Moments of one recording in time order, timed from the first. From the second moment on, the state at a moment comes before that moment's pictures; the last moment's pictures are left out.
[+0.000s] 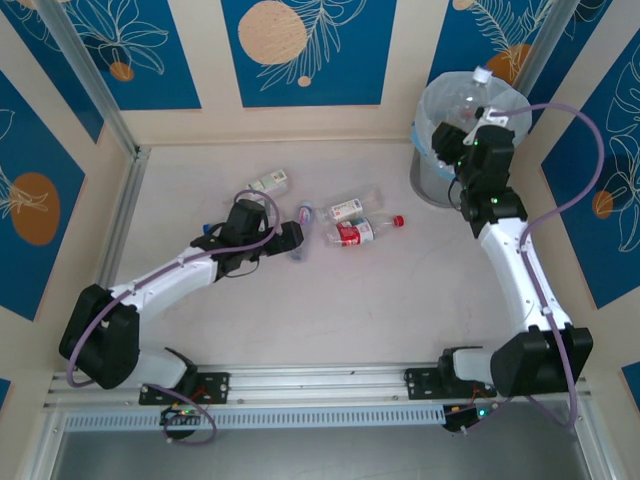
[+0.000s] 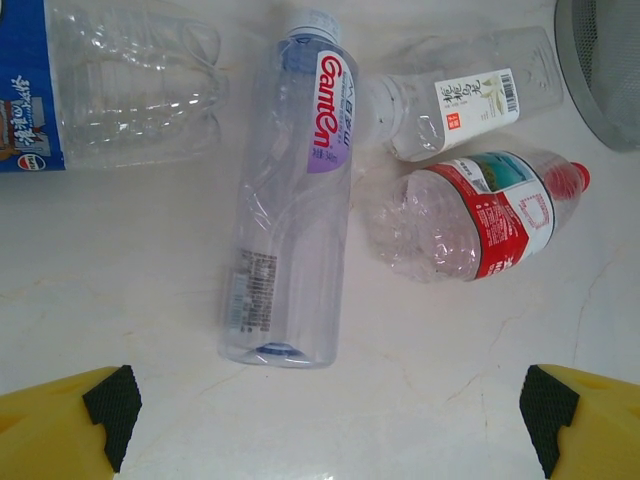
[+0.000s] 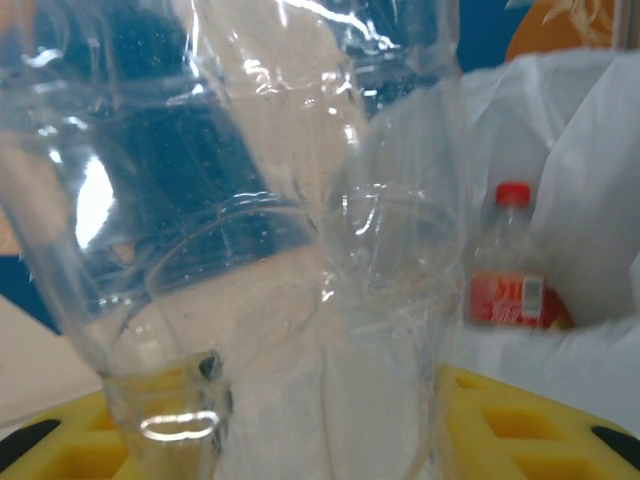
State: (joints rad) left arm -0.57 1.39 0.88 -0.24 0.09 -0.72; right arm 0.03 1.28 1.28 -0.20 0.05 0.40
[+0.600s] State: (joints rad) left arm -0.59 1.39 0.90 -0.27 0.10 -0.62; right arm -0.07 1.62 1.57 0.08 0.07 0.24
